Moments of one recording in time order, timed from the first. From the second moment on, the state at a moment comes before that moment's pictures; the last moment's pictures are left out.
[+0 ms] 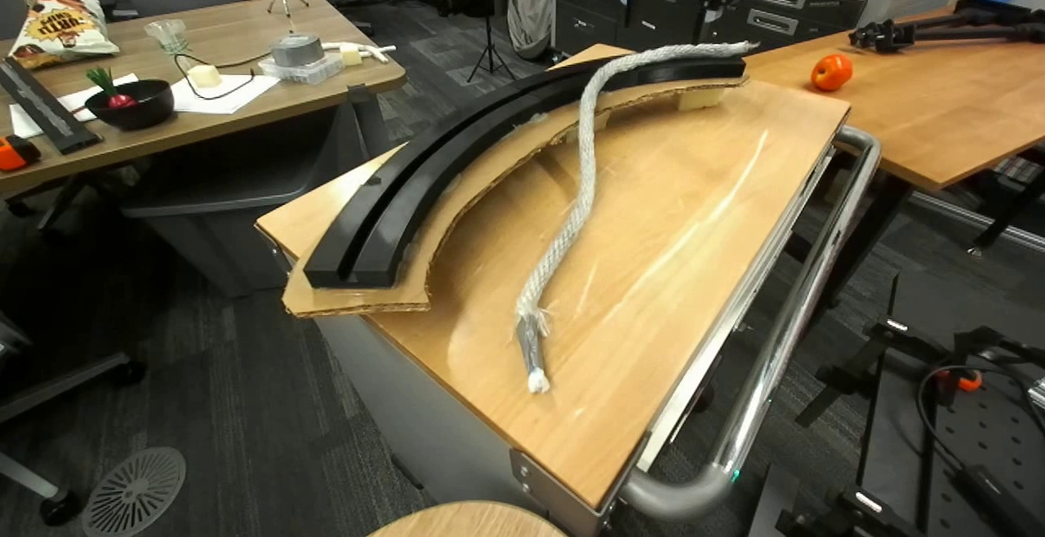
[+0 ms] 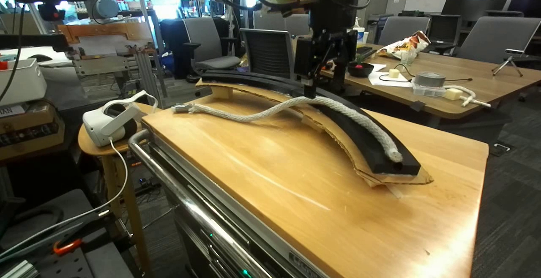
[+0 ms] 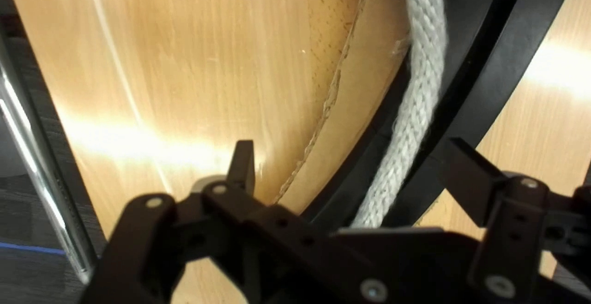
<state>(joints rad) -0.13 0.16 -0.12 -1.95 0.00 2.14 1.41</state>
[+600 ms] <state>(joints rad) -0.12 0.27 -0.13 -1.89 0.00 2.16 1.59</state>
